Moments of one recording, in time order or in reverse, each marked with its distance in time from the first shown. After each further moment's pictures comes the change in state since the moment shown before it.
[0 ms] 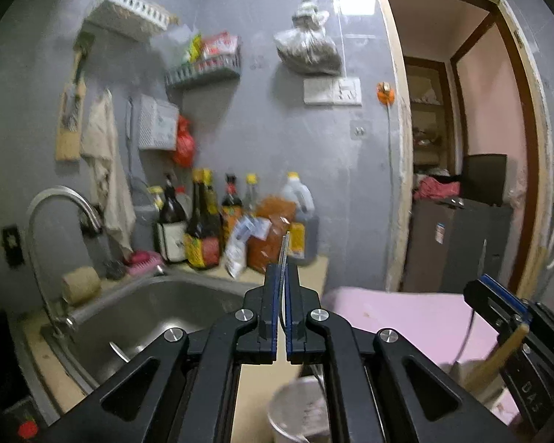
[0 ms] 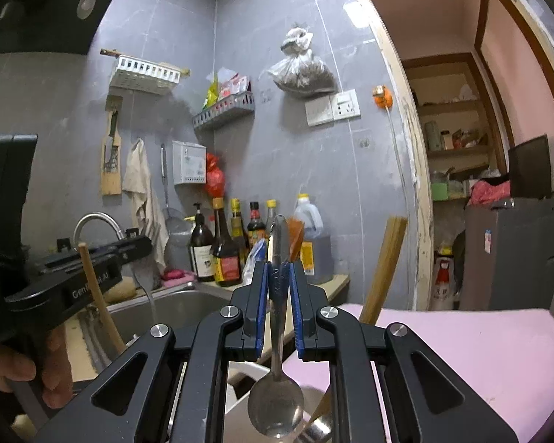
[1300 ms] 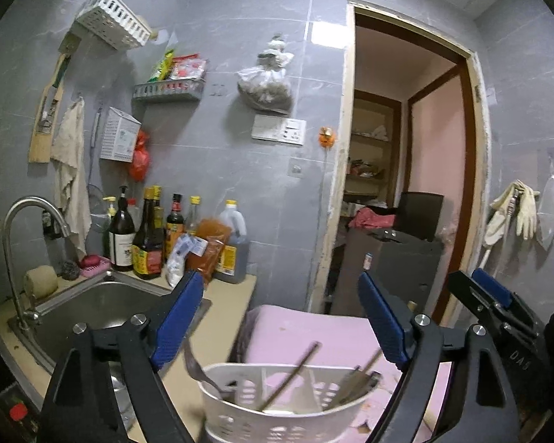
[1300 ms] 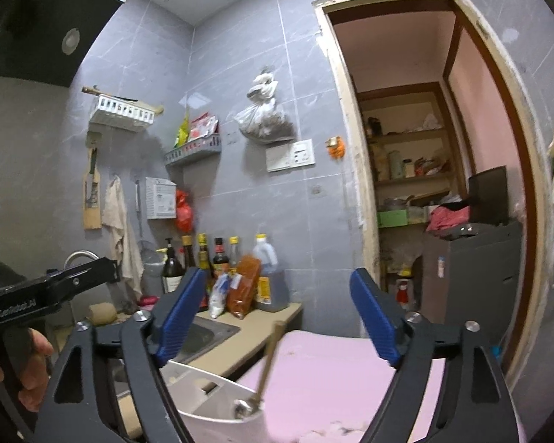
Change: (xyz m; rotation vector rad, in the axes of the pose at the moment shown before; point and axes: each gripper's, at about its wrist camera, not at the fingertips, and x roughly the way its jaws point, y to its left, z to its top) left arm -0.093 -0.018 0.047 -0.090 -0.080 -0.248; right arm -0.098 -0.023 0.066 -0.024 -0.083 -0.148
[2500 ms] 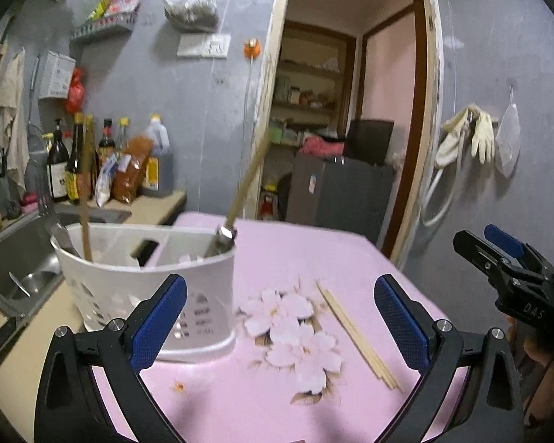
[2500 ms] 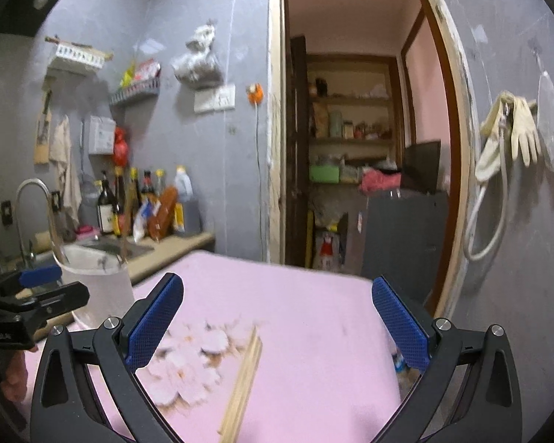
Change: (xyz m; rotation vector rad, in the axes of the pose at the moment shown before) left arm 0.019 -0.117 -0.112 0.045 0.261 -0.157; right arm -0.080 -0.113 -0.053 -0.071 0.230 -0.220
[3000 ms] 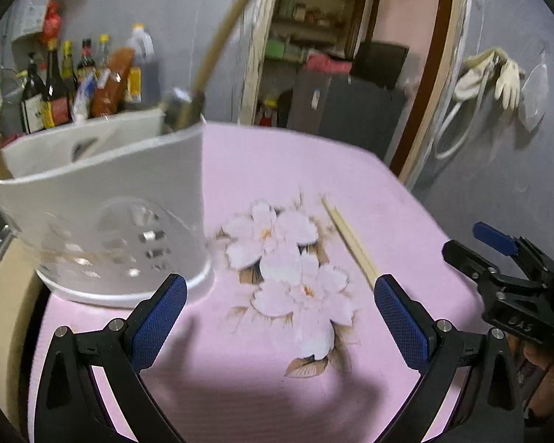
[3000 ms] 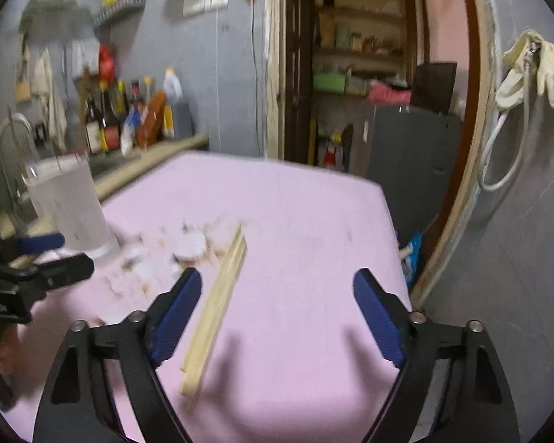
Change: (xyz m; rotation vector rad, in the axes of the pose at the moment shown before) left arm 0.073 0.000 -0.036 -0.037 0.351 -0.012; right arm 0.056 -0.014 -0.050 -0.026 0.382 0.012
